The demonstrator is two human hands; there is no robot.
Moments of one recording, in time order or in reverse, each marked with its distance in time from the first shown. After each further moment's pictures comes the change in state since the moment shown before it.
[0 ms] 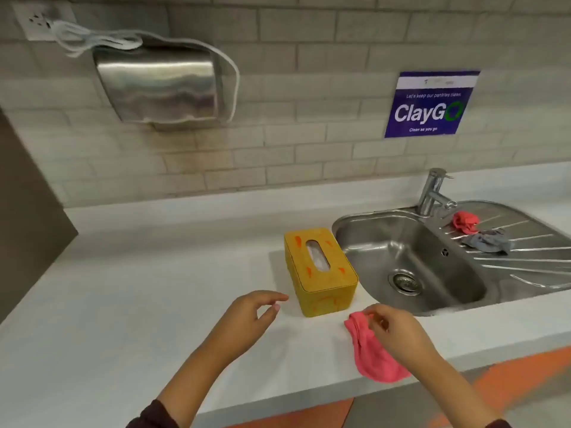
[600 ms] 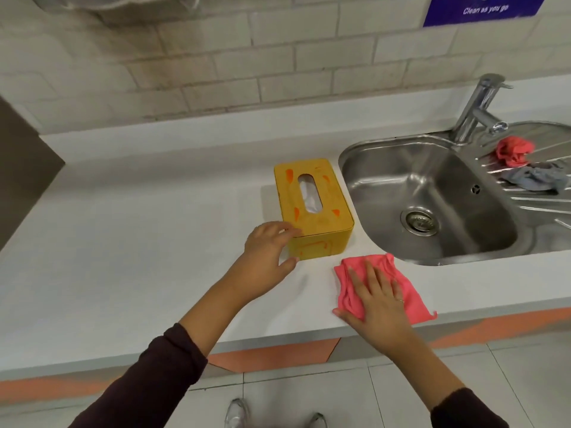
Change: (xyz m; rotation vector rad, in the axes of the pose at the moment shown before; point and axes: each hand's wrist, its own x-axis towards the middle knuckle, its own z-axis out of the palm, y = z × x) left_hand 0.059 0.007 0.074 0.372 -0.025 0.035; right_hand -0.008 0.069 0.065 -0.344 -0.265 -0.096
